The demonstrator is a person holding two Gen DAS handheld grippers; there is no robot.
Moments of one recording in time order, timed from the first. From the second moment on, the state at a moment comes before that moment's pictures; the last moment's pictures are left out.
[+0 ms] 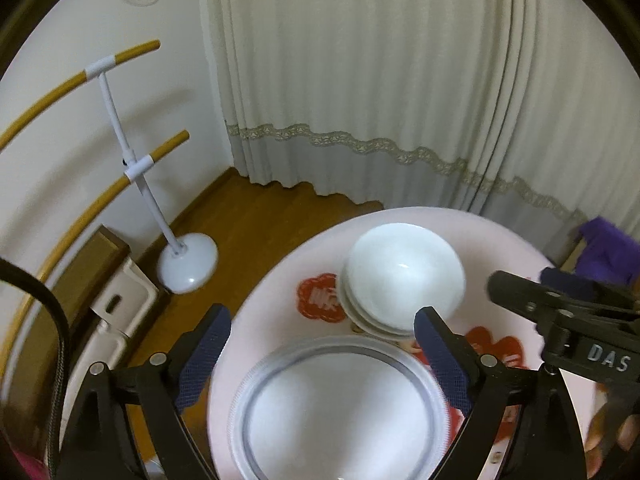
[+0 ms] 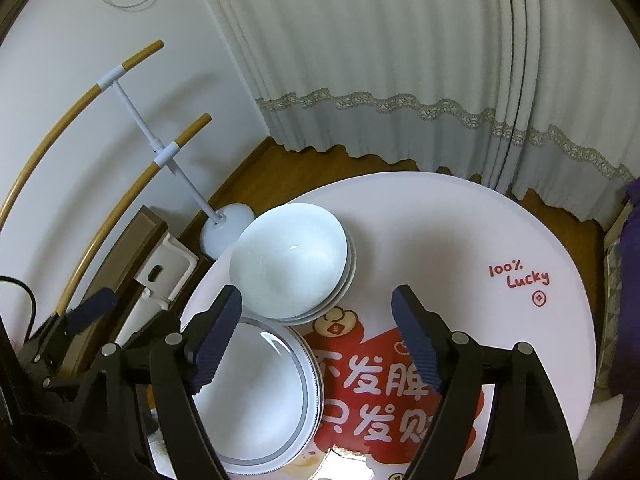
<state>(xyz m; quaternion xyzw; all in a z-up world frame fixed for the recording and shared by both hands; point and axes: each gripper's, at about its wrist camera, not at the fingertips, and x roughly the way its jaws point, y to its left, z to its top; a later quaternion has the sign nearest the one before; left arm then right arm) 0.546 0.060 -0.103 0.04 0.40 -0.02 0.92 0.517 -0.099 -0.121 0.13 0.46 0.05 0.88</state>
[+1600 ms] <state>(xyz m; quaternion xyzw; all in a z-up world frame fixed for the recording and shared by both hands) 0.747 0.087 -0.196 -0.02 0.51 -0.10 0.86 0.583 -0.117 -0.222 0.20 0.54 0.08 0.81</state>
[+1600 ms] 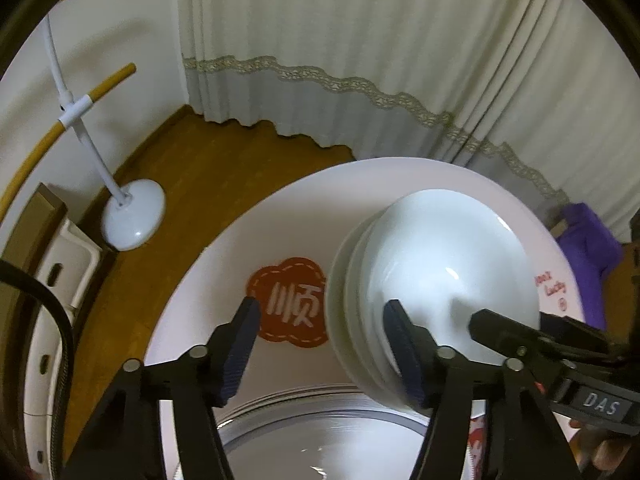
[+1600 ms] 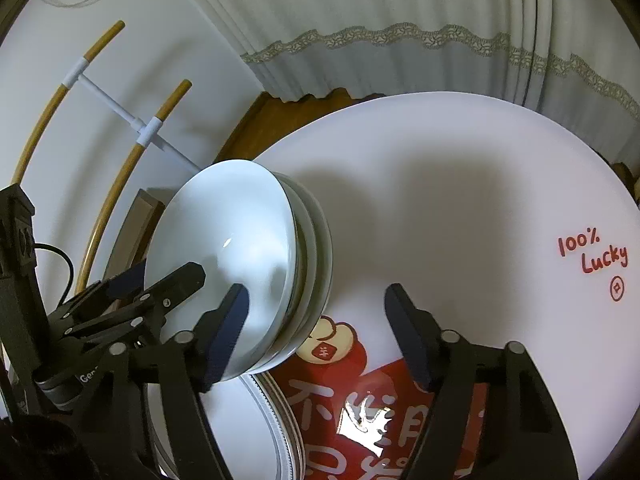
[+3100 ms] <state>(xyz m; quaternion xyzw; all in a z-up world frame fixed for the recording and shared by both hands) 0.738 0.098 -0.184 -0.03 0.49 -0.12 0.86 0.579 -0.115 -0.215 0.21 0.52 0.10 0.82</state>
